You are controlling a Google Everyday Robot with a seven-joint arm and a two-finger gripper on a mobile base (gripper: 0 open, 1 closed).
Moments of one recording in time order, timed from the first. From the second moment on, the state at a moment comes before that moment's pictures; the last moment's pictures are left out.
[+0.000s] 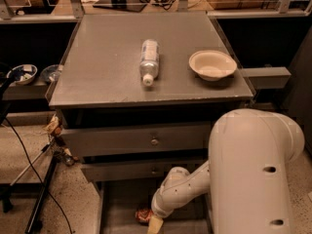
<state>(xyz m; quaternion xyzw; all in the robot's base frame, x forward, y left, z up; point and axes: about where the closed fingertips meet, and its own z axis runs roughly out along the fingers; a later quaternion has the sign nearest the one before) 0.440 0.005 0.318 -0.61 0.78 0.12 0.10</state>
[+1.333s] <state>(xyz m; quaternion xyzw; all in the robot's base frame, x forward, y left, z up) 0.456 -0.004 0.218 -0.60 0.79 0.12 0.09</state>
